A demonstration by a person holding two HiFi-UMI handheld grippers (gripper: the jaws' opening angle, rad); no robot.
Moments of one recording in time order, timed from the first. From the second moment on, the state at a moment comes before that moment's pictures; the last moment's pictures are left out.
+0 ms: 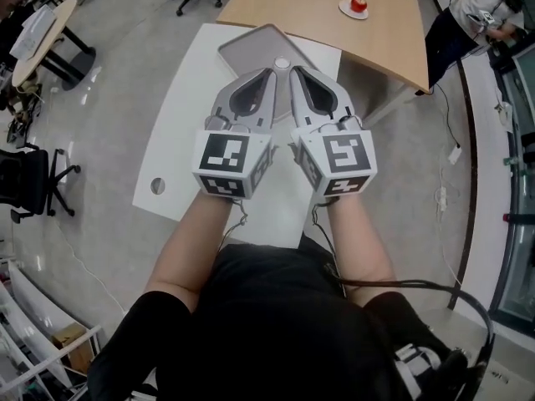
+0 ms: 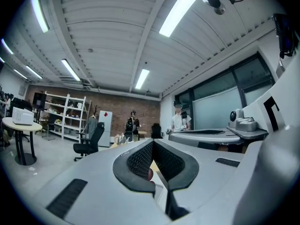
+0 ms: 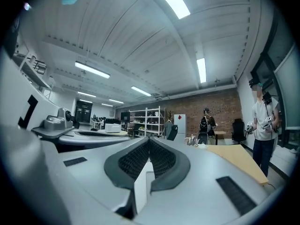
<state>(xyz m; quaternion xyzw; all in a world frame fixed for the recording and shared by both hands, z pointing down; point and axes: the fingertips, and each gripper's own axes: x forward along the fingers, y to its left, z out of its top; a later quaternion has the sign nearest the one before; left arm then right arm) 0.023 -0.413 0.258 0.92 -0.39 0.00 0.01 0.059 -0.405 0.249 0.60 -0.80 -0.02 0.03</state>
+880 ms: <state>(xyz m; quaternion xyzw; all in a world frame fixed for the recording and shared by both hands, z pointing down) 0.001 -0.313 0.204 0.94 -0.35 -0.02 -0.03 0.019 -0.309 0.191 0.61 -0.79 -0.06 0.02</state>
